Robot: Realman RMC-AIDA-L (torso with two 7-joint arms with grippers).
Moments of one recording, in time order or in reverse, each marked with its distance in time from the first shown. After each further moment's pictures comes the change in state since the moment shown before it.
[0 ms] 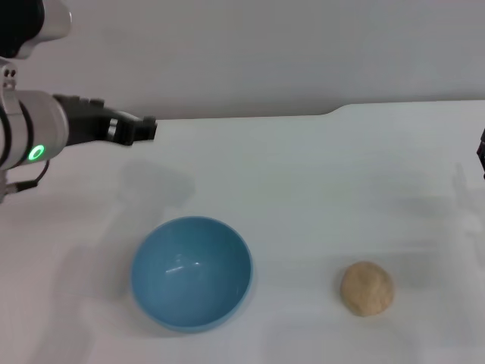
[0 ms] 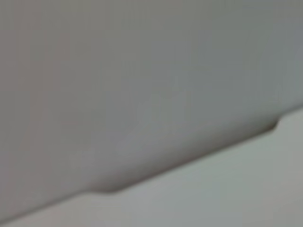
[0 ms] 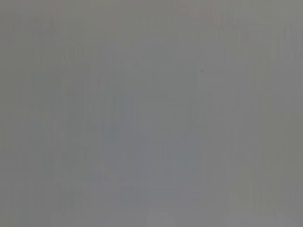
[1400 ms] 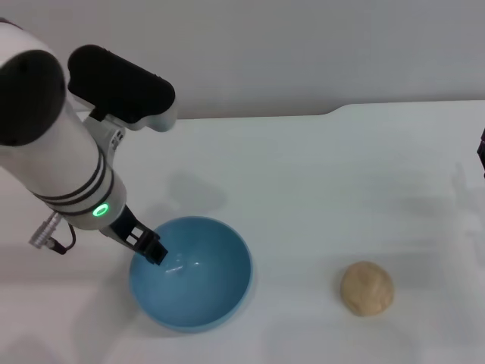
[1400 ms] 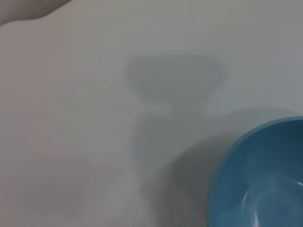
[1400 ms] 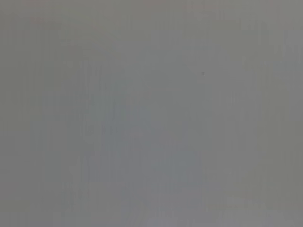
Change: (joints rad) left arm -0.365 -0.013 0.117 -0.313 0.053 -0.539 -0.138; right arm 0.001 0.000 0.000 -0.001 0.000 -0.004 -0.006
